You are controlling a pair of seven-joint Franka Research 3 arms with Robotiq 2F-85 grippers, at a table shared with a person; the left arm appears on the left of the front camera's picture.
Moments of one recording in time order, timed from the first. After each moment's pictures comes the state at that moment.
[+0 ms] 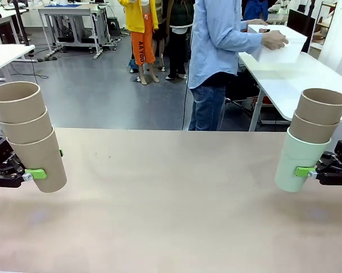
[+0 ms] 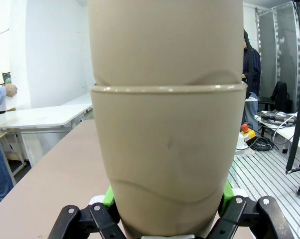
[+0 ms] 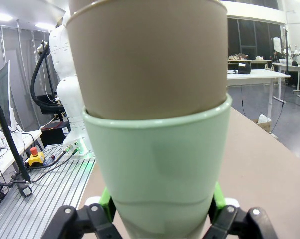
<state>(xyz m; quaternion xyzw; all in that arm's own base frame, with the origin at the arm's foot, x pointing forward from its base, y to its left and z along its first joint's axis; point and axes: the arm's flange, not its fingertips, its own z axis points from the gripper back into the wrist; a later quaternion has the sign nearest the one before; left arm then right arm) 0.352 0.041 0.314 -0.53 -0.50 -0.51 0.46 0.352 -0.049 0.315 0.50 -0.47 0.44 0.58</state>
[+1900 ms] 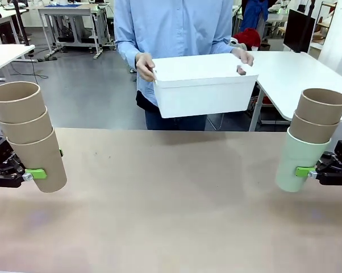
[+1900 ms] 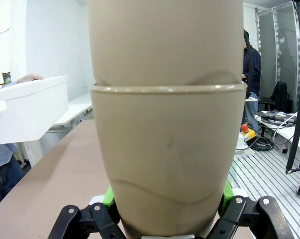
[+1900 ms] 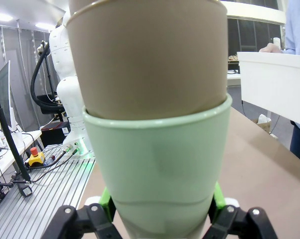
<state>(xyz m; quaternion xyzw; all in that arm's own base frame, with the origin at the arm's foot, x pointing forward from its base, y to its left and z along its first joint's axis) 0.352 0.041 0.314 -0.53 -0.50 -0.51 0.46 0.352 -0.049 0.315 0.50 -0.47 0.44 0.58</state>
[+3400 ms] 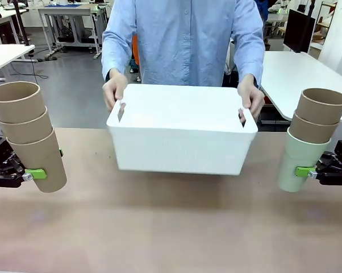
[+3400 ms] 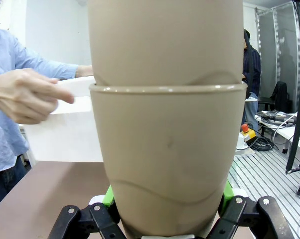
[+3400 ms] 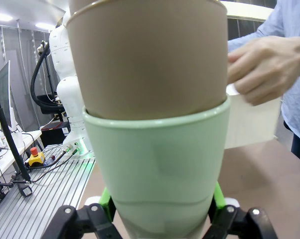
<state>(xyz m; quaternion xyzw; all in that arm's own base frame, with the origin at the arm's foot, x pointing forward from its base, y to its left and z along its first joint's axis) 0.352 0.041 0.314 -0.53 -0.50 -0.51 0.46 0.352 -0.049 0.315 0.50 -0.47 0.44 0.58</state>
